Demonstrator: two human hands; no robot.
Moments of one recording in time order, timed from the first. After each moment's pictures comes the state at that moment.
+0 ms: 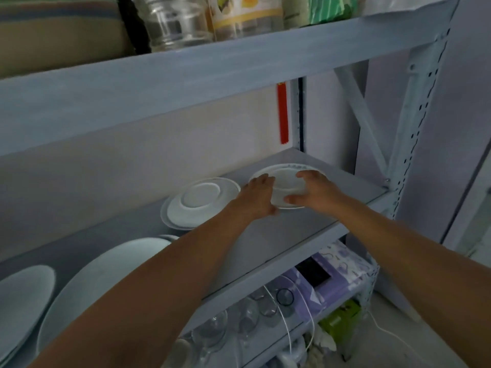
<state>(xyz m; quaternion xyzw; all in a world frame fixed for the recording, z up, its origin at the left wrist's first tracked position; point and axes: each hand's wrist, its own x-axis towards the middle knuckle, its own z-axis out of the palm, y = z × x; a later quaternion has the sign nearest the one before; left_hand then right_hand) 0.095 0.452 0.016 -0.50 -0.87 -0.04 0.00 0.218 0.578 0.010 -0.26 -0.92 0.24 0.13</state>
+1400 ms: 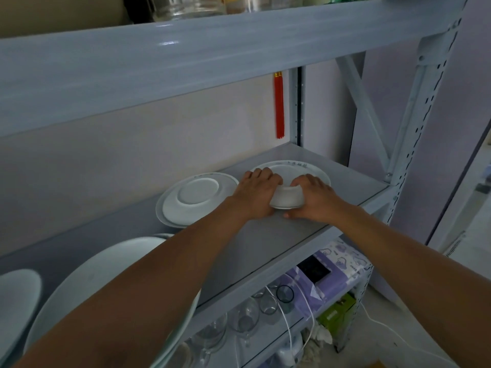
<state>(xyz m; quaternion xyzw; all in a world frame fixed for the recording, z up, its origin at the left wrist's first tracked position) 0.078 0.440 0.008 -0.61 -0.78 0.01 0.14 0.212 0.572 -0.021 -0.24 -0.95 0.18 0.10</state>
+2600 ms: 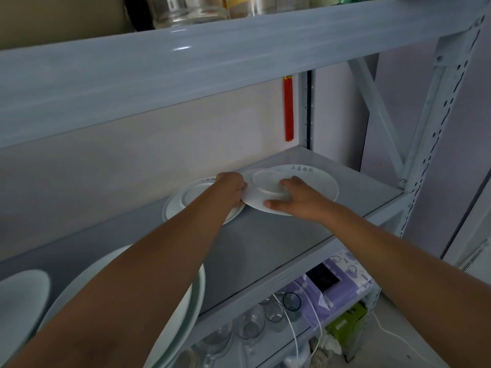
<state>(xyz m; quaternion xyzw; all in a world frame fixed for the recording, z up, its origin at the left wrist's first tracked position) 0.042 0.435 0.045 0.04 -0.74 -0.60 -0.29 0.176 0.546 0.001 -0.21 -0.92 0.31 0.08</state>
